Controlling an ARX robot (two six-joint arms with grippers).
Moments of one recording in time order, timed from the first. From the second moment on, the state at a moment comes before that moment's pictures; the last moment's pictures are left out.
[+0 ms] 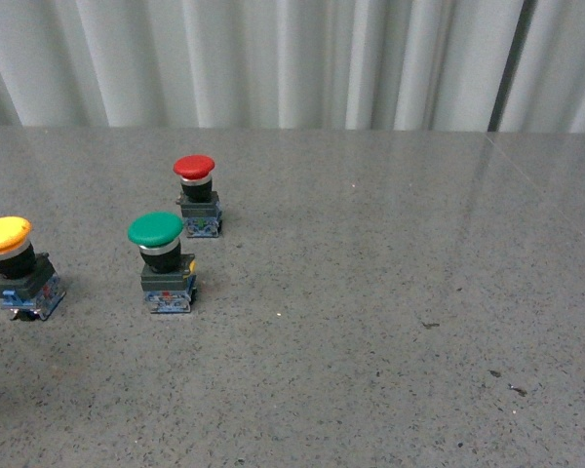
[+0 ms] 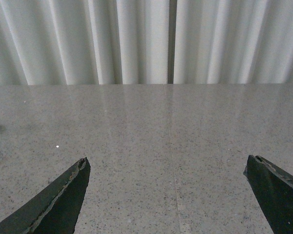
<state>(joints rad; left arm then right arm) -0.07 0.87 0.43 0.25 -0.18 0.03 0.00 0.00 0.01 0.00 0.00 0.01</state>
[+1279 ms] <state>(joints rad) -0.08 1.45 0.63 0.24 -0.02 0.05 0.00 0.00 0.01 0.00 0.00 0.01</state>
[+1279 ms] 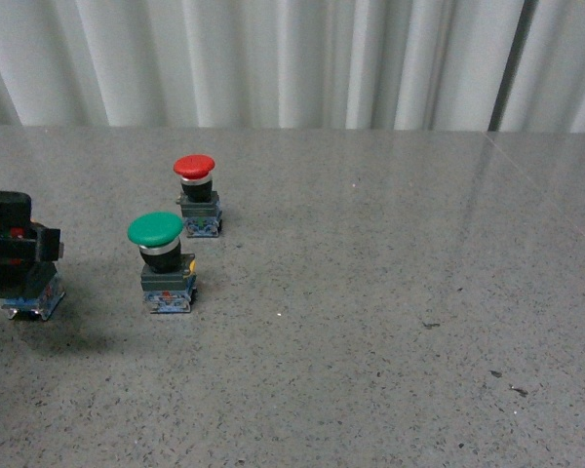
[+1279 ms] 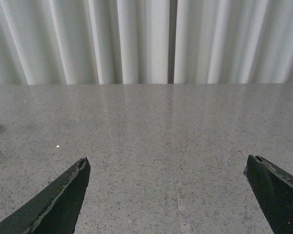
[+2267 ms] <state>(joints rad) -0.61 1.72 1.13 0.14 -0.24 -0.16 0.00 0.00 0.01 0.00 0.00 0.01</state>
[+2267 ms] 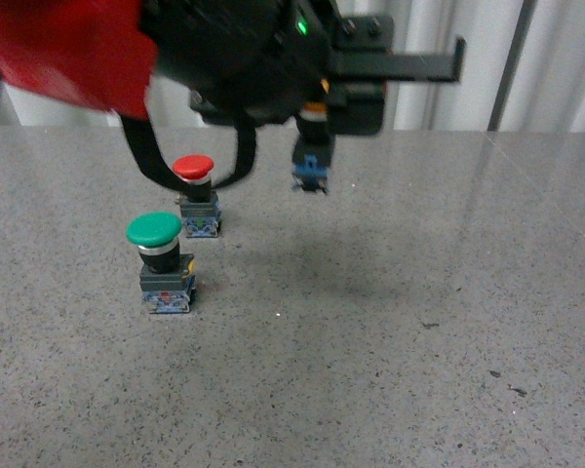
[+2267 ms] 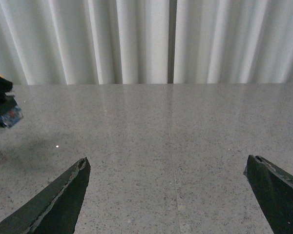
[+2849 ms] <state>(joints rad) -0.68 1.86 1.09 0.16 -0.28 -0.37 0.00 0.00 0.01 -0.01 0.00 0.01</state>
